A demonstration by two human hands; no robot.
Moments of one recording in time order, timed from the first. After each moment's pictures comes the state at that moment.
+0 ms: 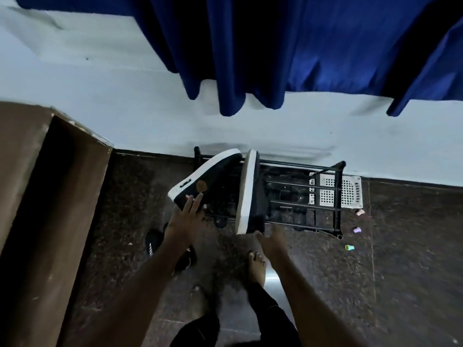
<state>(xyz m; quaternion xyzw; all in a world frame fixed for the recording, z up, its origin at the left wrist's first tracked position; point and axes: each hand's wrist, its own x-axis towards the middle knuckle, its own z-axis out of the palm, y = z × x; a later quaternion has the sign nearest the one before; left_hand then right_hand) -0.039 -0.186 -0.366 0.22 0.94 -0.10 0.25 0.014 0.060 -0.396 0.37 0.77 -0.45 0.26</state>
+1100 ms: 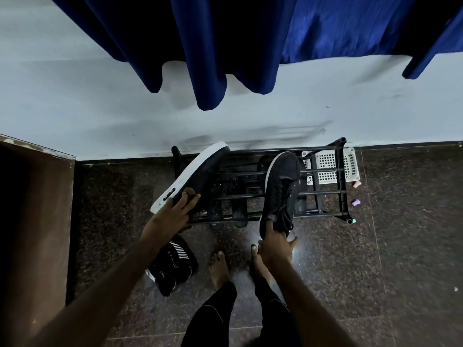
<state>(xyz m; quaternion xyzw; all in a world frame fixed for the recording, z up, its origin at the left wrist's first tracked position) -0.109 -0.237 -0.465 0.48 0.82 -0.30 0.11 0.010 0.042 -0.470 0.24 0.88 -0.12 0.38</state>
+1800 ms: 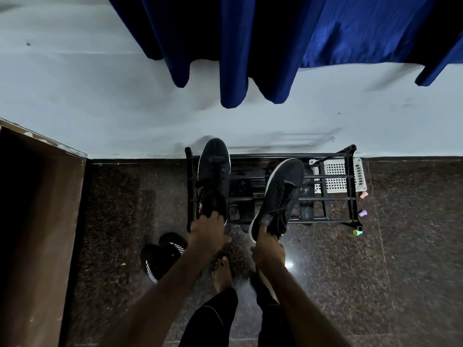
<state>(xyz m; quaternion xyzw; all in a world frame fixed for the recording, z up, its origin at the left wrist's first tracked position) -0.066 -0.158 -0.441 0.19 0.91 -0.06 0.35 0.006 -0.001 -0.457 0.21 0.89 -0.19 0.36</state>
